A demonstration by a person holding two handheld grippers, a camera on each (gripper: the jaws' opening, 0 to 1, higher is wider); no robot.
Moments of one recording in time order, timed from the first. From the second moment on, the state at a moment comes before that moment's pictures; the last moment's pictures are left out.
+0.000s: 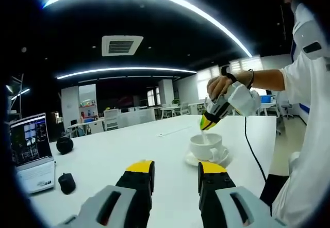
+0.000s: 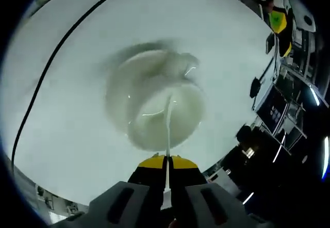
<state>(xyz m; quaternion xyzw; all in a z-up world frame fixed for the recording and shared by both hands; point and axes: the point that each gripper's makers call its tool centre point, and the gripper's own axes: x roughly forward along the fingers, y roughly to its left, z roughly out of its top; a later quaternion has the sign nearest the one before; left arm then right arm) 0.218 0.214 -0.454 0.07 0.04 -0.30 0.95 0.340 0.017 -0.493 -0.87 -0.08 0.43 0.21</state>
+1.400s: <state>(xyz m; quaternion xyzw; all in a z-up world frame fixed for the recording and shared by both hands) 0.229 0.220 -0.445 0.07 0.03 -0.29 0.96 0.343 0.007 -0.461 -0.82 -0.06 0.45 0.34</state>
